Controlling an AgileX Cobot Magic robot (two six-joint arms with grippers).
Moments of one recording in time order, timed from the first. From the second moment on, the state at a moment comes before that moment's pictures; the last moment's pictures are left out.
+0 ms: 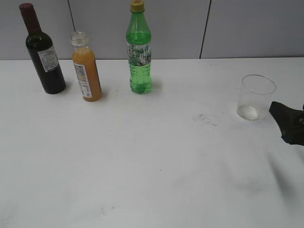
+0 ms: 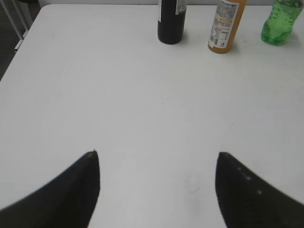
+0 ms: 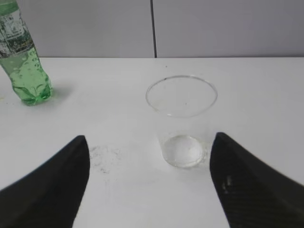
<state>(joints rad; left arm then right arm) -0.10 -0.01 -0.48 -0.01 1.10 0.00 0.01 1.41 -0.12 -0.27 -1.01 0.11</state>
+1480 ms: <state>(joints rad) -0.10 -0.01 -0.48 -0.01 1.10 0.00 0.01 1.84 -0.24 -0.20 -1.21 0.04</state>
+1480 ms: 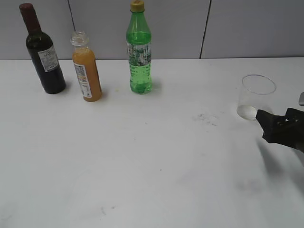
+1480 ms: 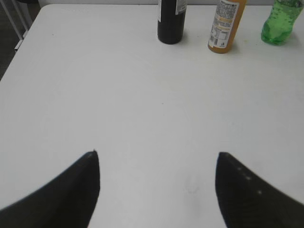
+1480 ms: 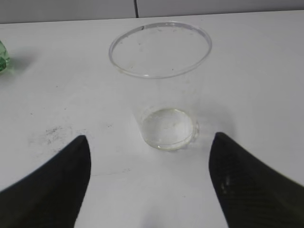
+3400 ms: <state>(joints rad) -0.10 -0.01 -0.48 -0.01 1.10 0.00 0.01 2.12 -0.47 -0.20 -1.21 0.01</state>
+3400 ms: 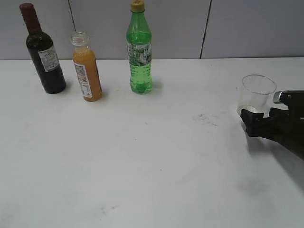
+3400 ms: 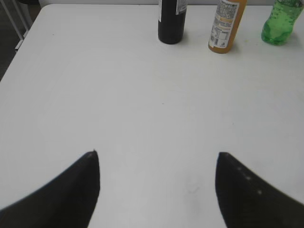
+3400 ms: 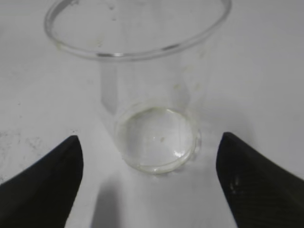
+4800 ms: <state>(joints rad) -0.10 -0.01 -0.48 -0.01 1.10 0.00 0.01 2.25 -0.67 -0.24 -1.22 0.06</state>
